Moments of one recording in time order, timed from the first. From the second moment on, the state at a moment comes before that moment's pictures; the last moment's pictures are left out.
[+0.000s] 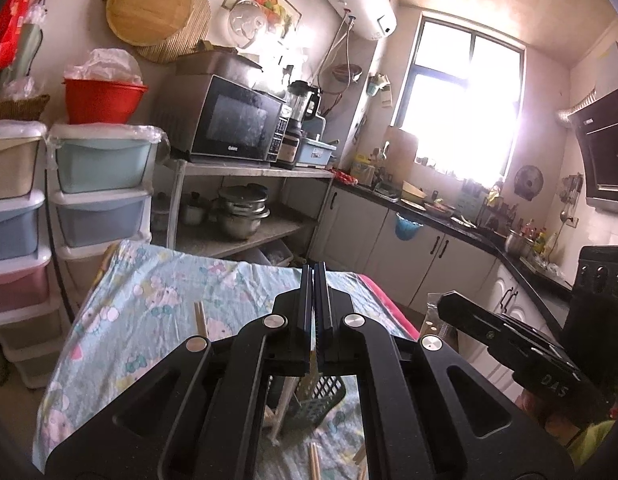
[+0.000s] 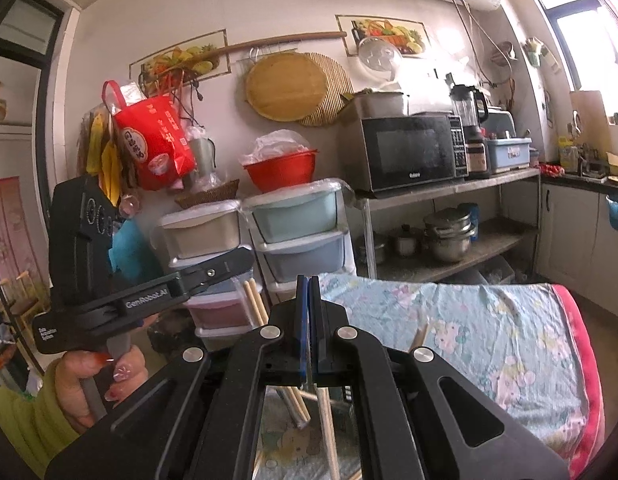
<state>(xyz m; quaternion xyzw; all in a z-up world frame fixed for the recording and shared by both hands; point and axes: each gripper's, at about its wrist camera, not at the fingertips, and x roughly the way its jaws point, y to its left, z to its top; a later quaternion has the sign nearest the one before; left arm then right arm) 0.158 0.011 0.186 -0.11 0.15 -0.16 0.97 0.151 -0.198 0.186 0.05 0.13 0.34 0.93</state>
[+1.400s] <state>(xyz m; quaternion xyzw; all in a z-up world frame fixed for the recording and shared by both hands) 0.227 0.017 0.195 -0.07 0.15 -0.12 0.98 0.243 -0.160 0.207 0.08 0.10 0.33 0.94</state>
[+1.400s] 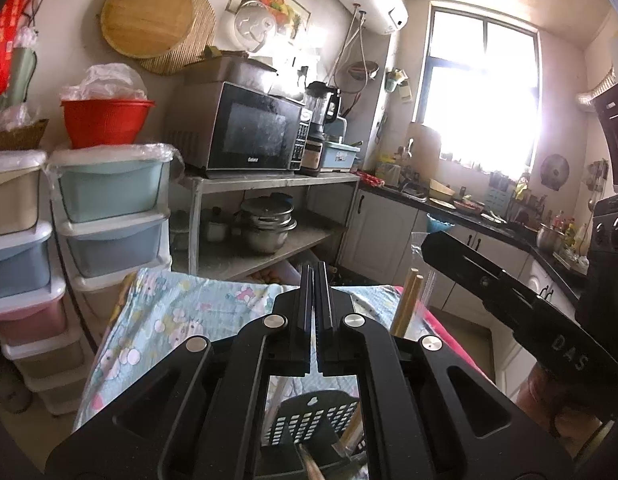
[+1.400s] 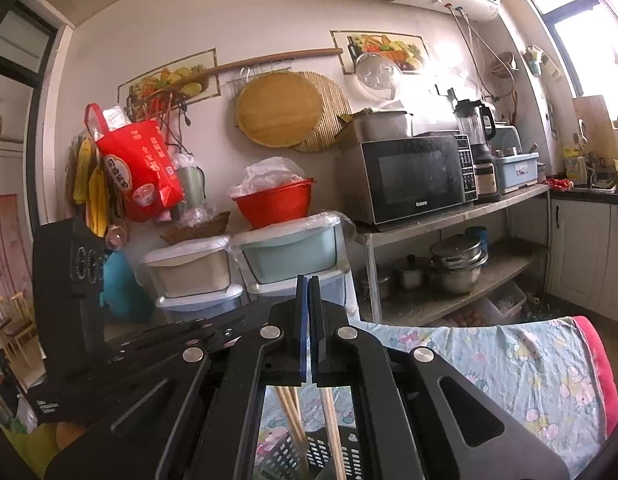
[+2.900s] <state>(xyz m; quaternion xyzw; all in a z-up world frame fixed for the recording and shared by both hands) 0.195 0.039 0.121 -0.12 0.22 -0.10 0.96 0.221 -0.196 0.116 0.06 0.24 0.29 0.92</state>
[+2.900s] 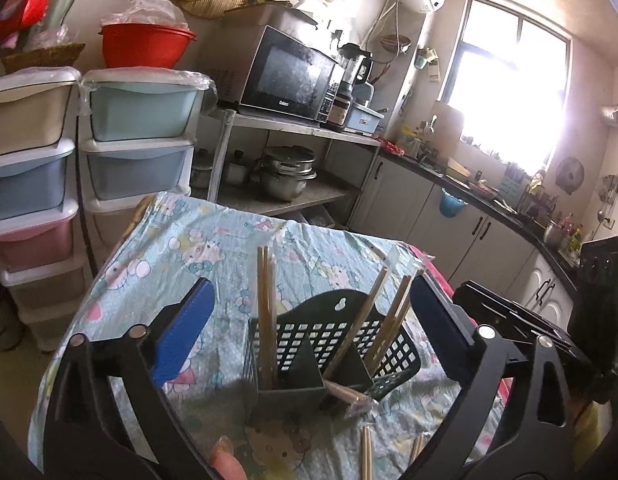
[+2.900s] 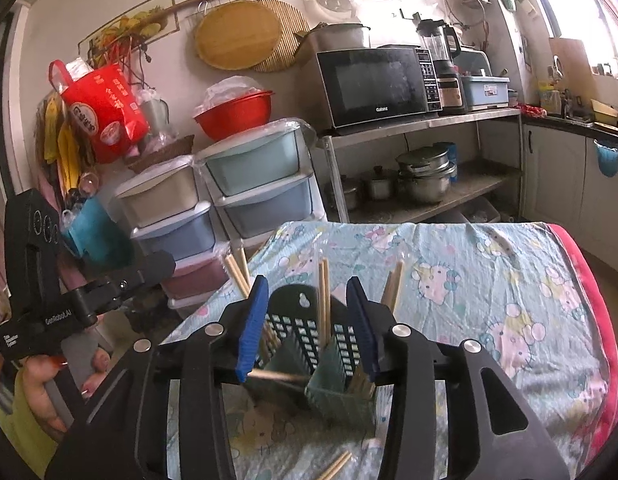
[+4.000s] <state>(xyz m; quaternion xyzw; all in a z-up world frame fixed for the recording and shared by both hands) 0.154 0.032 0.069 -0.14 0.27 -0.09 0.95 0.168 -0.240 0.082 0.08 0.27 0.26 0.92</state>
